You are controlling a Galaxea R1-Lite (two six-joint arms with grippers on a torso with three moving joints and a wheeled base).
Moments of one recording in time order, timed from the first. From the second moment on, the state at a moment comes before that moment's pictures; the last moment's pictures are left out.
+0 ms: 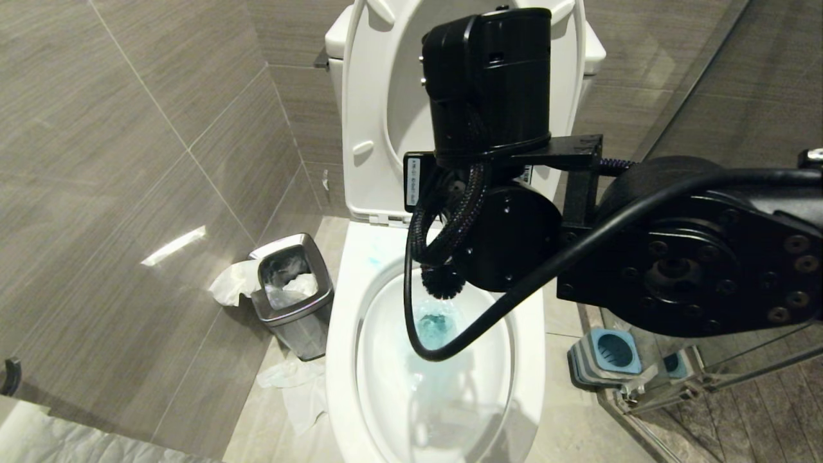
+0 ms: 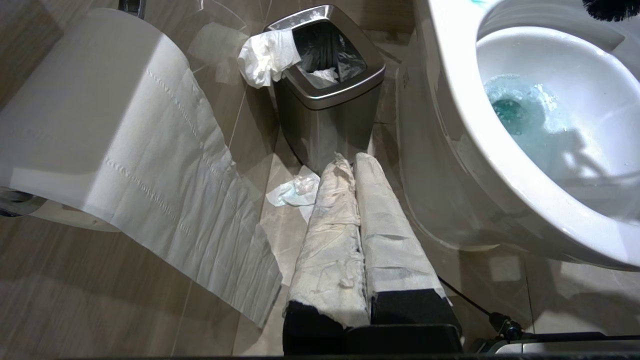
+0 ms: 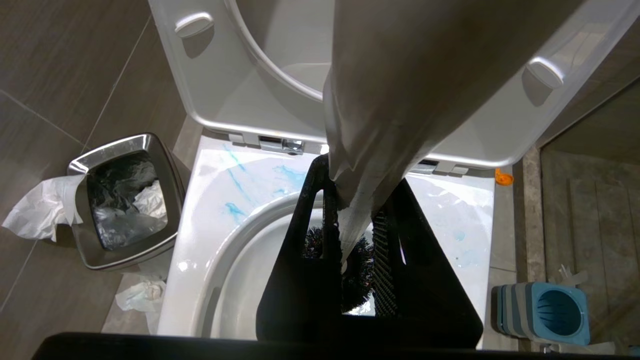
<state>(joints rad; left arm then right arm) -0.01 0.00 0.00 0.01 0.00 0.00 0.99 1.96 -1.75 -0.08 -0.96 0.15</state>
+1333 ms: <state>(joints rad) -0.01 0.00 0.00 0.01 0.00 0.00 1.04 1.96 -1.69 -0.08 -0.97 0.15</state>
